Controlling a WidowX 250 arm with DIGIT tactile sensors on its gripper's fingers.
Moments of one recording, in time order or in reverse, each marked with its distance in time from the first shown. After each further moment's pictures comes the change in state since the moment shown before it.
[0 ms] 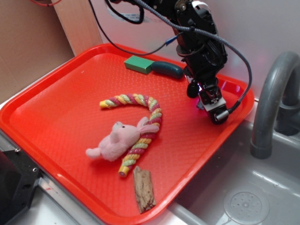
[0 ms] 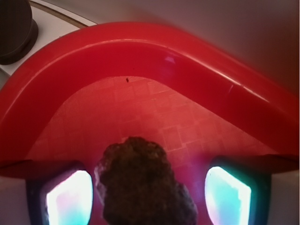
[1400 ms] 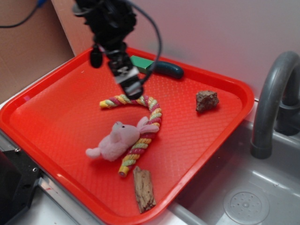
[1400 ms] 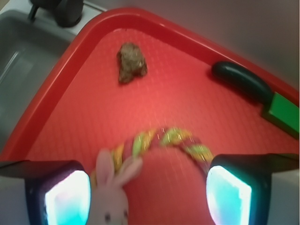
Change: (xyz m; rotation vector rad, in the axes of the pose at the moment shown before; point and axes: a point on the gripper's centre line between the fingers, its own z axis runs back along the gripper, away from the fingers) arm -0.081 0.008 0.110 0.077 0.008 0.113
